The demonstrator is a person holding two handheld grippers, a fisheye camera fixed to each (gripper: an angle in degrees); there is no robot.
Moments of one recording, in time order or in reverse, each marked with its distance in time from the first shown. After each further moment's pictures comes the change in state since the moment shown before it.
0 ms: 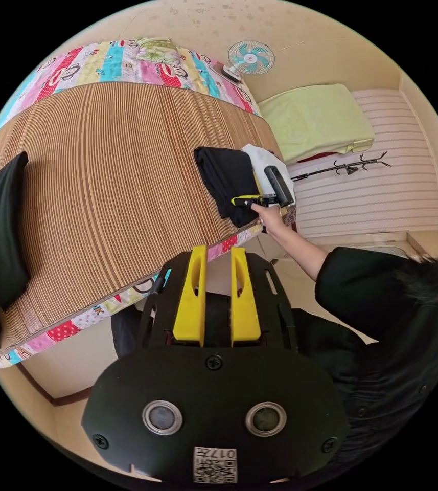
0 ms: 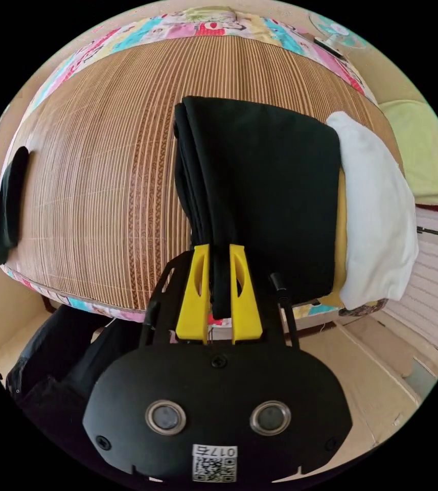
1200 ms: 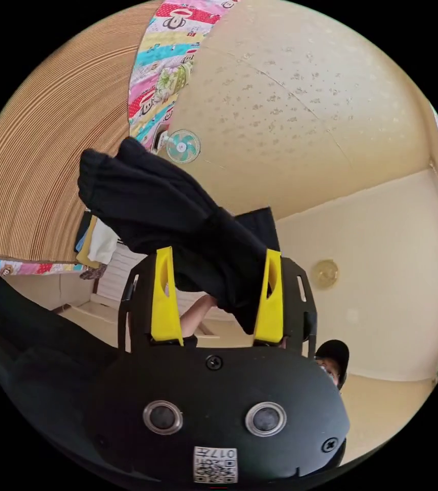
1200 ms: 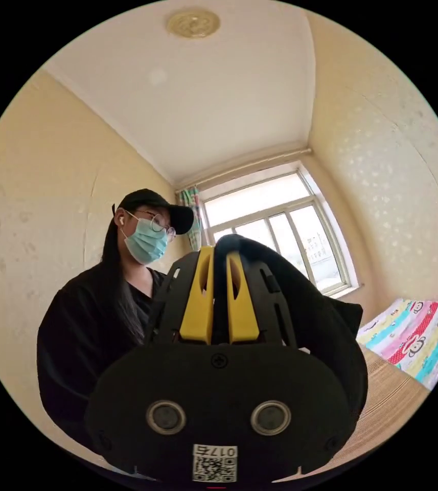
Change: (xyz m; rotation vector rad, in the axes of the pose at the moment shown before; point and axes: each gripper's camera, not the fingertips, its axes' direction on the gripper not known) left arm -0.203 0.042 -0.255 0.432 1.262 -0.433; right arm -0.106 0.374 -0.523 1.139 -1.672 -1.126
